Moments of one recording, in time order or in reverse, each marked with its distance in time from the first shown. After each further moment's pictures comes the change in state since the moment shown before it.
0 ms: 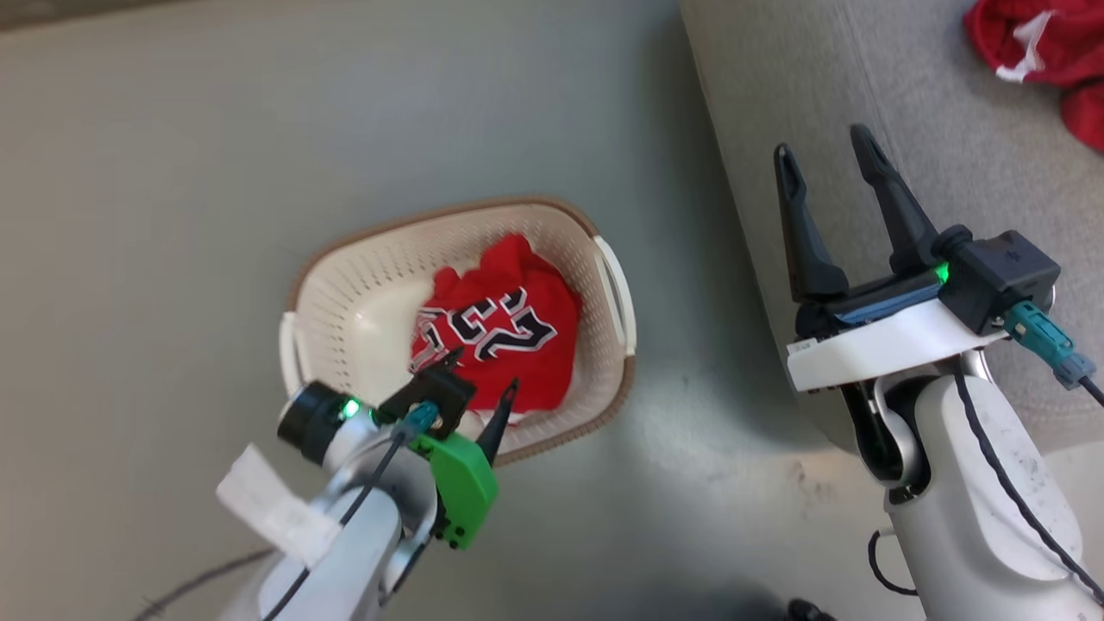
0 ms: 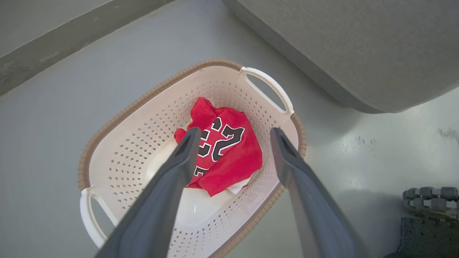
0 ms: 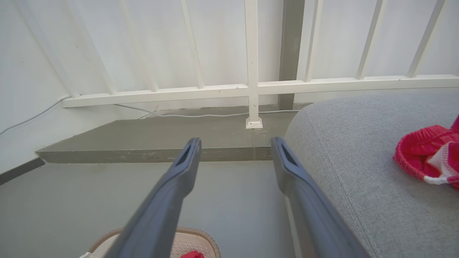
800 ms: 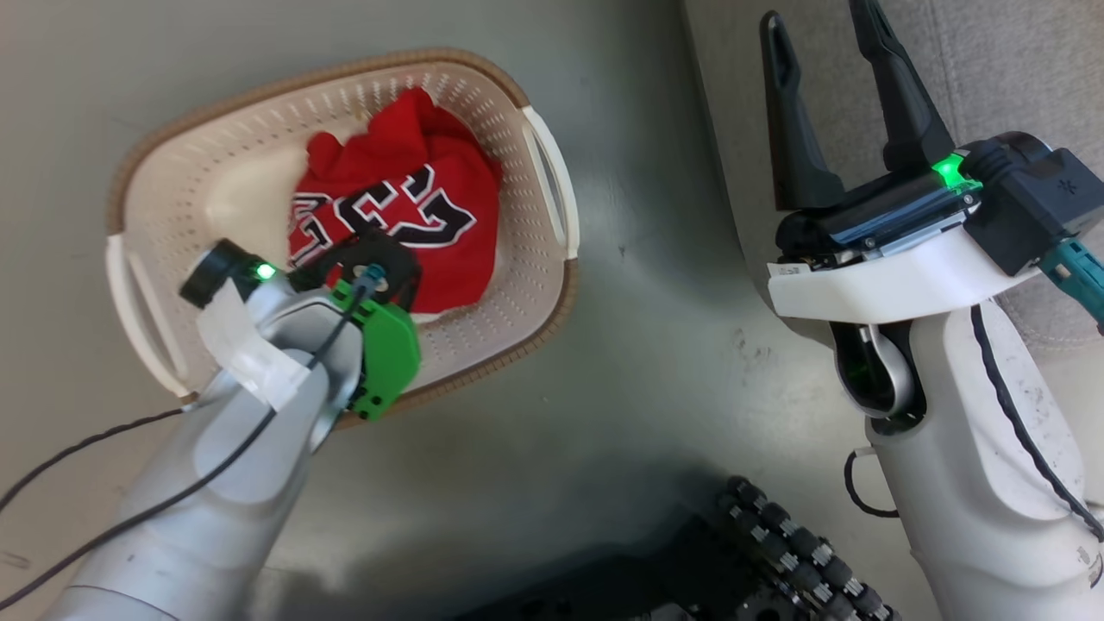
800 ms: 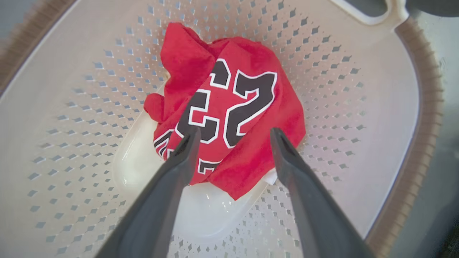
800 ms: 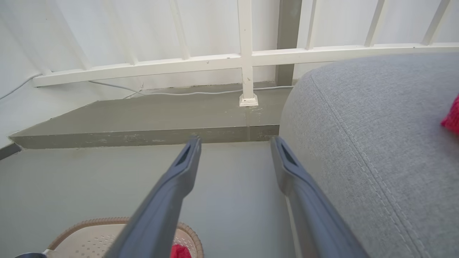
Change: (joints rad) left arm -0.317 0.053 -0.028 0.241 0.108 -0.046 0.096; right arm -0.166 0.007 0.062 -0.068 0.055 -0.001 -0.057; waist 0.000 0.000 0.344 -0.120
